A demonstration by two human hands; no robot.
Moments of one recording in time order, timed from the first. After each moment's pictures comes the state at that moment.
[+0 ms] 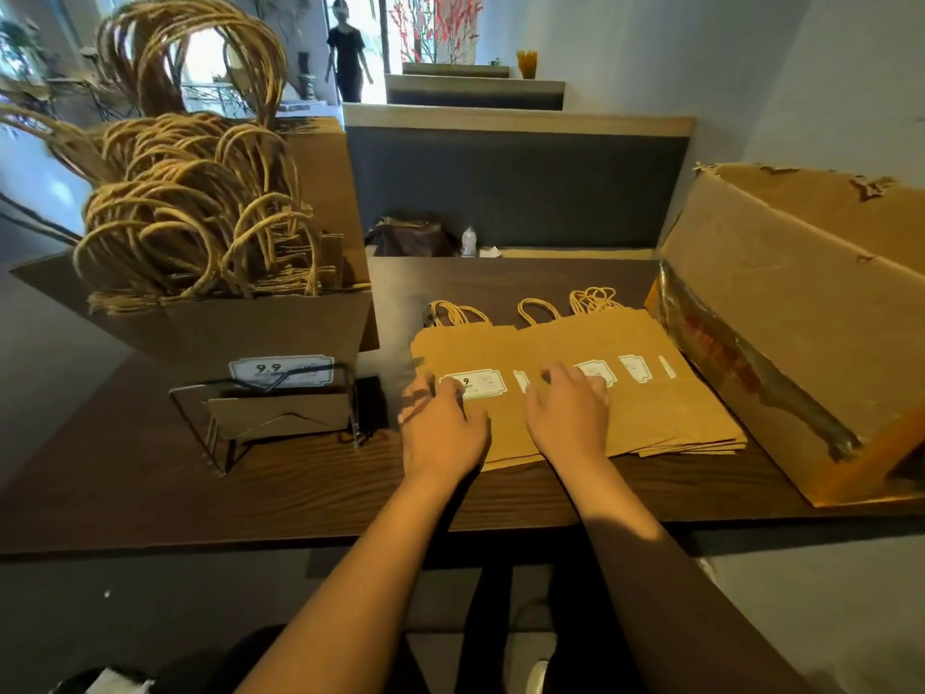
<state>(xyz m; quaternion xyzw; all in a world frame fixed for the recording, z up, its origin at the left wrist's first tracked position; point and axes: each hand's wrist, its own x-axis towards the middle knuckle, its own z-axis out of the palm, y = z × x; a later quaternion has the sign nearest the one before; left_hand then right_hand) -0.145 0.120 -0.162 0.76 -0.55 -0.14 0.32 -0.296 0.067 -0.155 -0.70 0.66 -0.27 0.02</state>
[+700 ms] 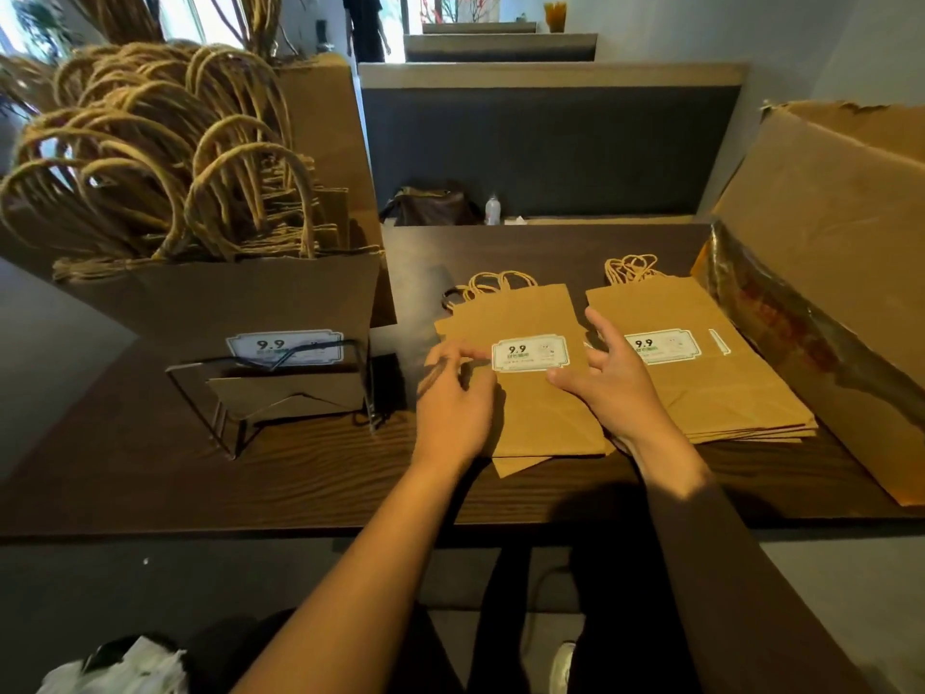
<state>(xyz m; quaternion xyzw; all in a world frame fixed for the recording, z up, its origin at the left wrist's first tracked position) -0.135 0.130 -0.150 0.66 -0.49 -0.25 0.52 -0.313 0.065 -0.142 -0.57 0.48 -0.43 0.52</state>
